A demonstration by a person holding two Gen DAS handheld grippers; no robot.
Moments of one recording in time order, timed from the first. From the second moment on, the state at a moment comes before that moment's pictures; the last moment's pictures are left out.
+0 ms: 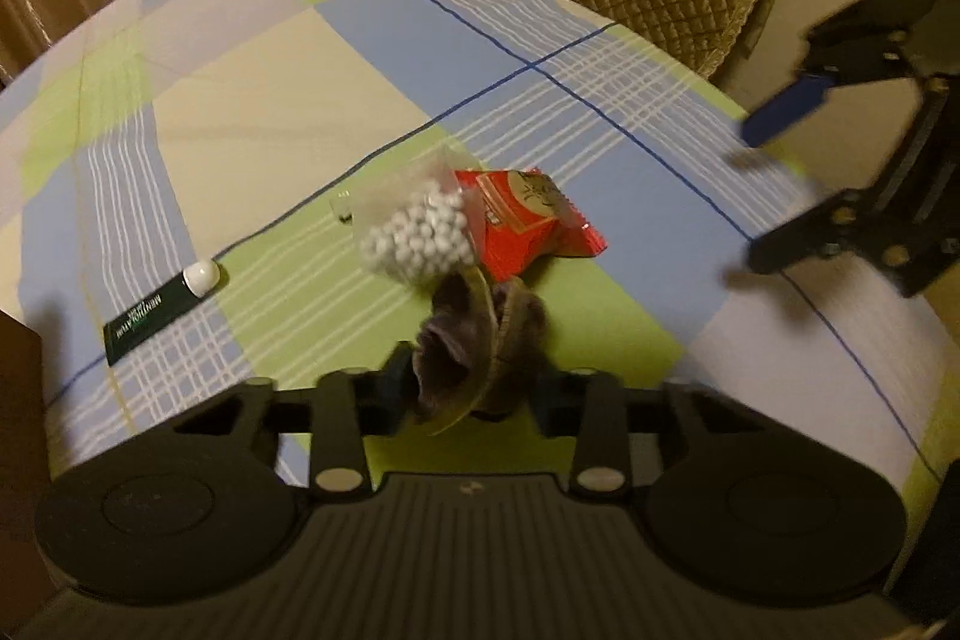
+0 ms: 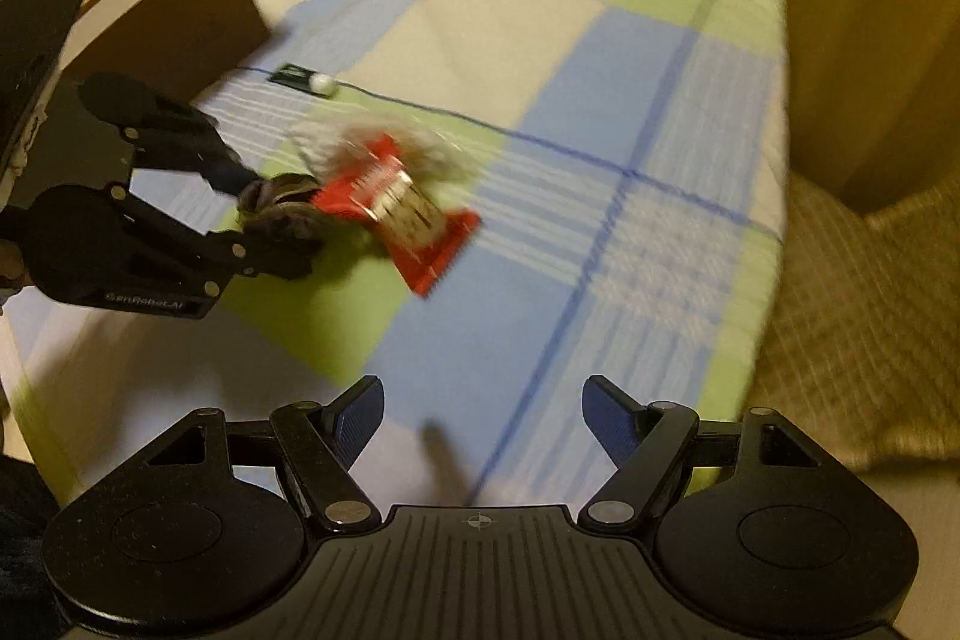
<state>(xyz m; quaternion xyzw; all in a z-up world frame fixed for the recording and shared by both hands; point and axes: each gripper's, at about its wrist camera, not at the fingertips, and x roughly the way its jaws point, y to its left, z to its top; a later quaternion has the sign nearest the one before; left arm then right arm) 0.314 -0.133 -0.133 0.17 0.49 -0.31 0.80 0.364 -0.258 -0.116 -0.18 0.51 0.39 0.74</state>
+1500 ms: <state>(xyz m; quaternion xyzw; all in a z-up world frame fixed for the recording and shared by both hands) 0.219 0.007 -0.053 0.11 0.49 -0.24 0.83 0.334 -0.136 -0.112 -0.27 0.51 0.54 0.61</state>
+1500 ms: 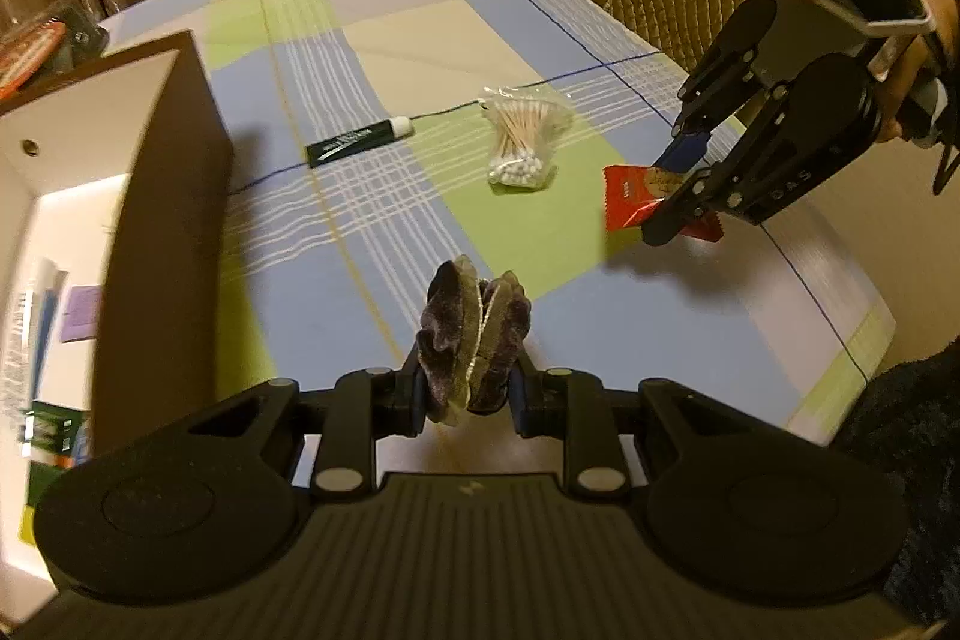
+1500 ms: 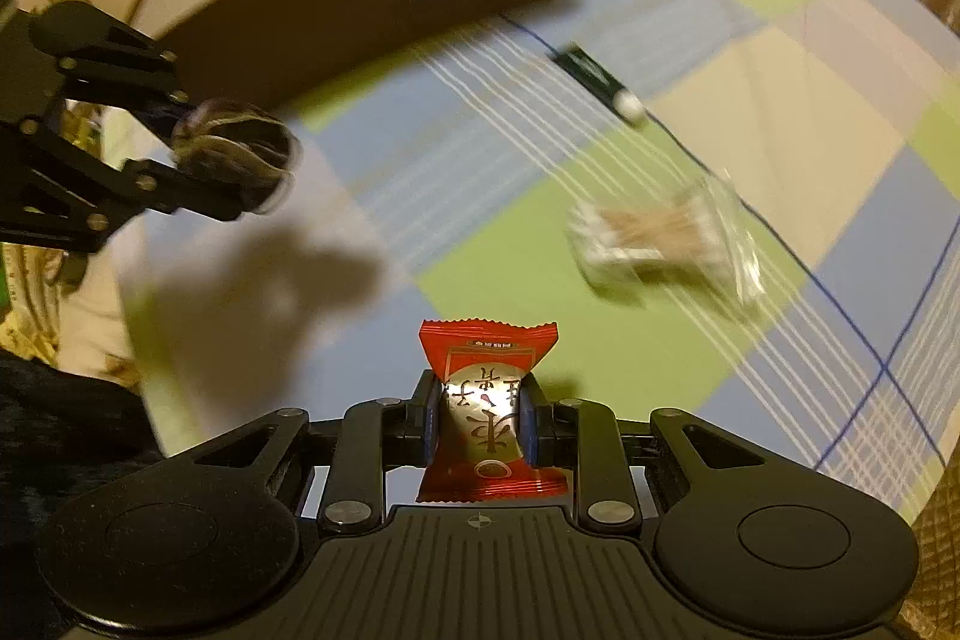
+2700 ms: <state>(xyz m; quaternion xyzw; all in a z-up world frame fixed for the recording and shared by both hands) 0.284 0.201 0.007 0.24 0.47 -0.22 0.82 0.330 0.146 -0.022 -0.30 0.43 0.62 0.59</state>
